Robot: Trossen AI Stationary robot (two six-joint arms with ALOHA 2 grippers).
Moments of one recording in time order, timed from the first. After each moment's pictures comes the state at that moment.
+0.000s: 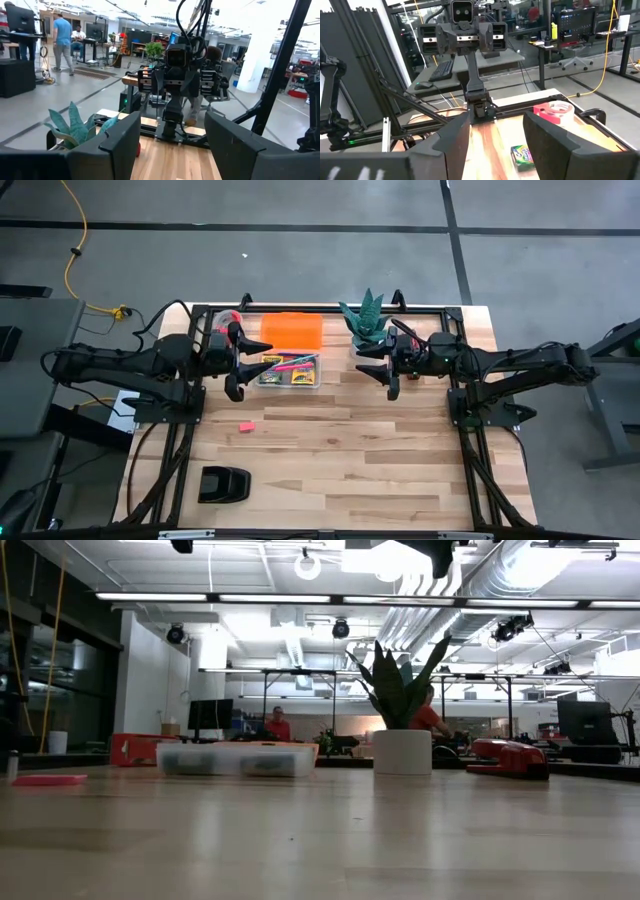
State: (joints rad) left arm 0.06 0.77 0.69 0.18 -0.19 -0.13; right arm -0.03 1.03 0.76 0.27 0.02 0.16
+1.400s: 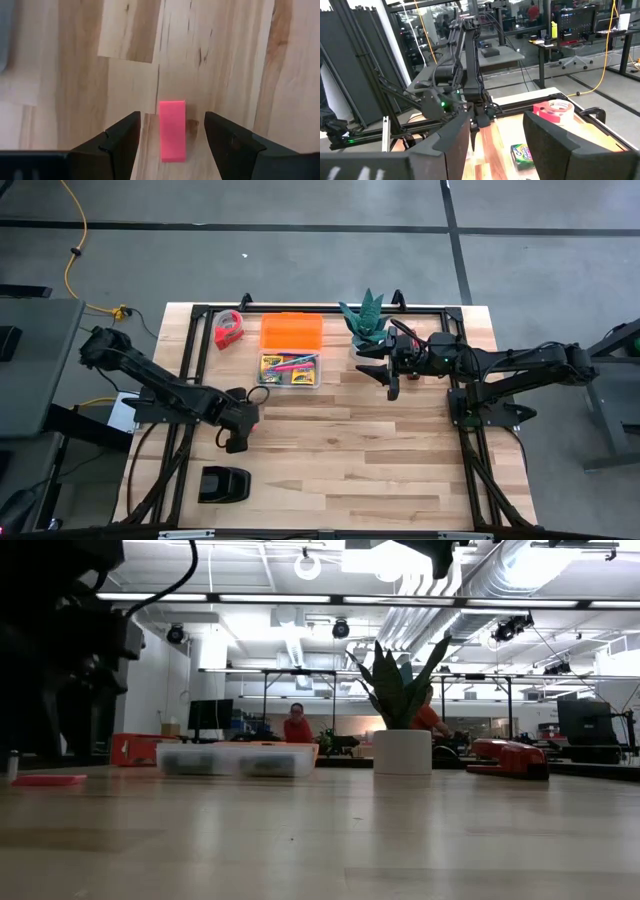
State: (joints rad) left arm -0.30 1.24 0.54 -0.59 -0.17 -0.52; right arm -0.03 1.03 0.76 0.27 0.02 0.16
